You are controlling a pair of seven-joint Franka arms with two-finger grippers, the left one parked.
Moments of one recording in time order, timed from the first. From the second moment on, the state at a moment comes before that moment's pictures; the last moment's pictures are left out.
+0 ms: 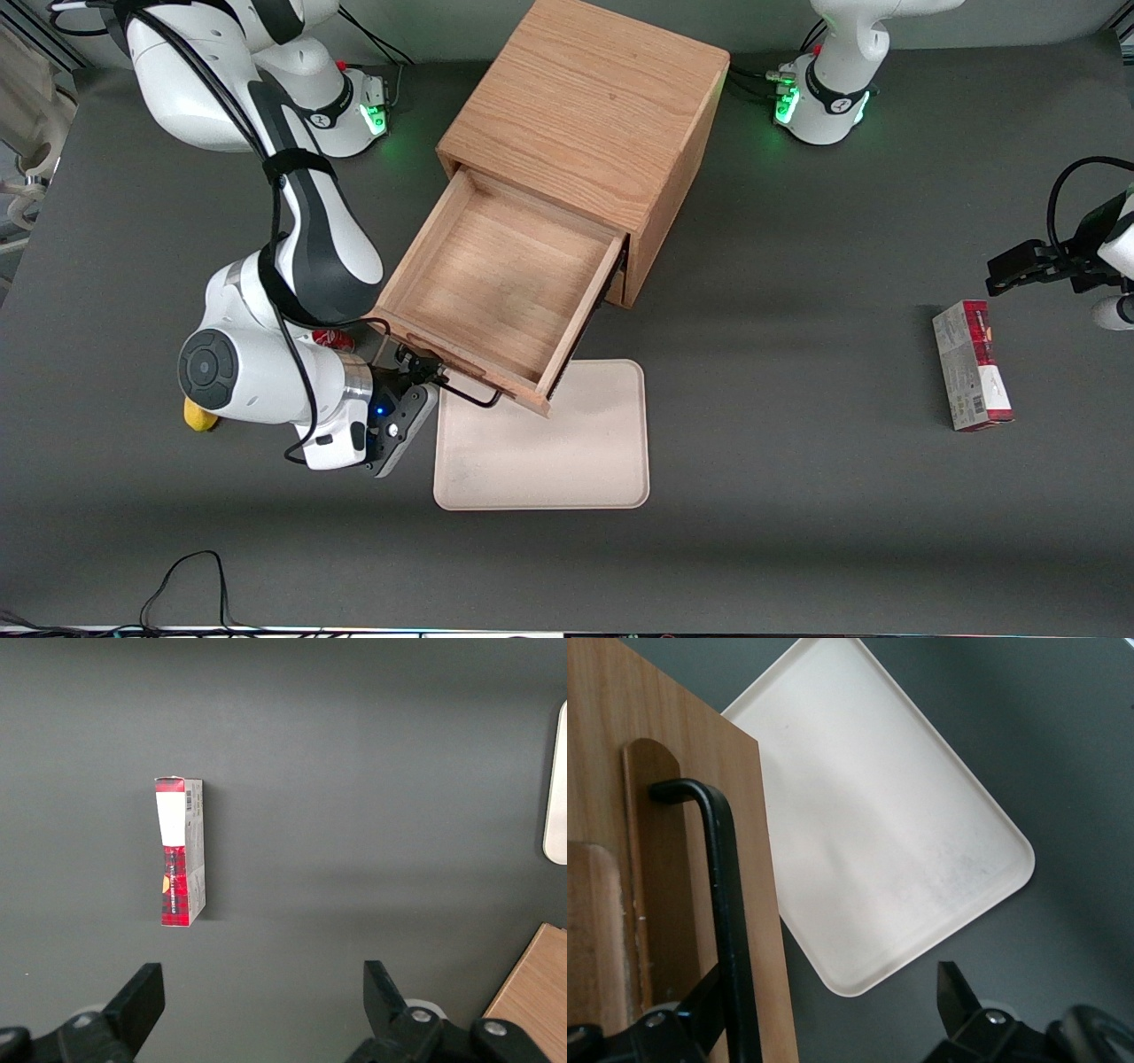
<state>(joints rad) 0.37 0.67 -0.08 -1.19 0.36 1.84 -0.69</state>
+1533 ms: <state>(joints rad) 0.33 0.12 -0.25 -1.68 0.01 1.60 -0.29</state>
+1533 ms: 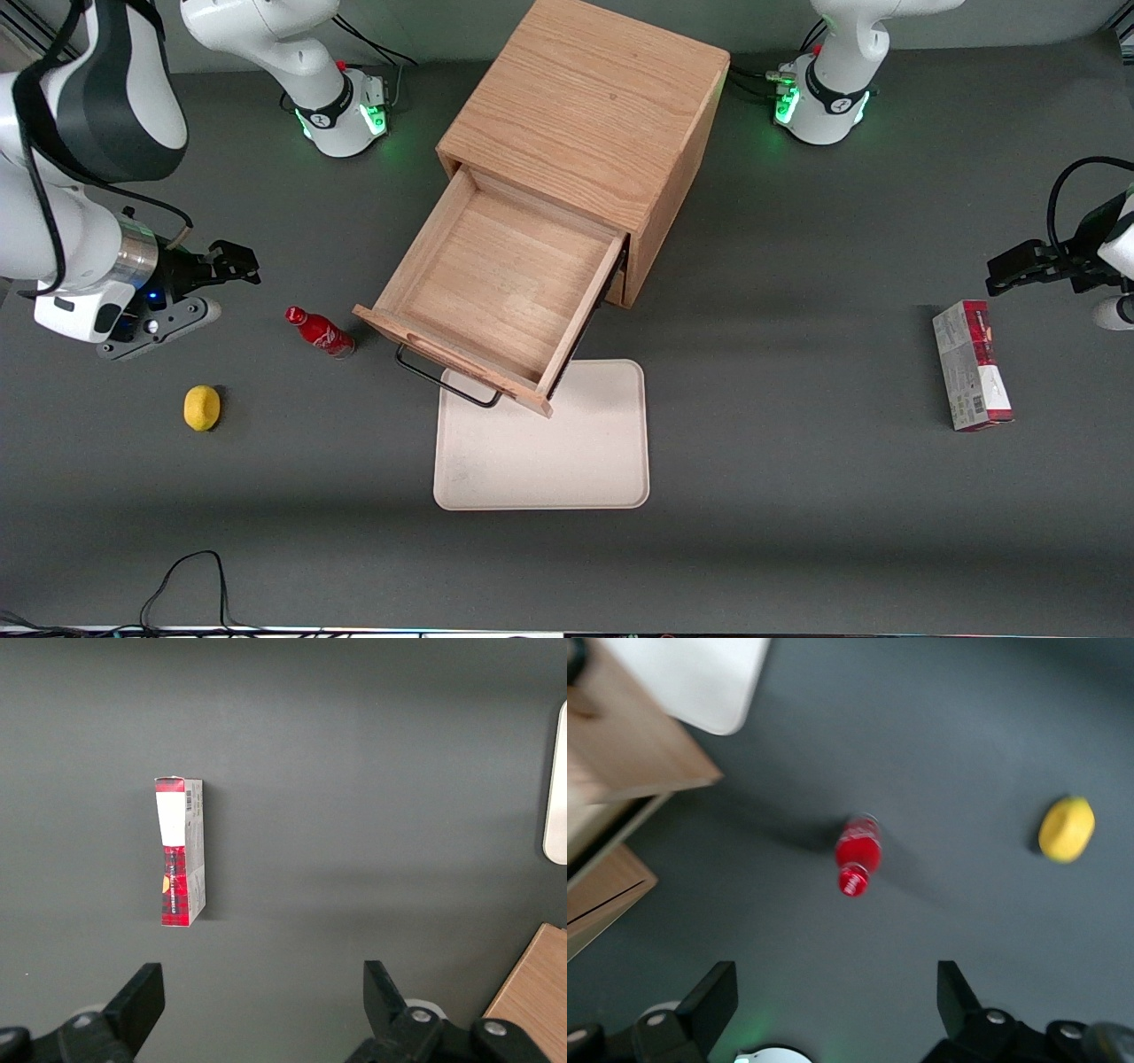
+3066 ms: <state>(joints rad) 0.14 -0.08 -0.12 -1.71 0.02 1.49 -0.17</state>
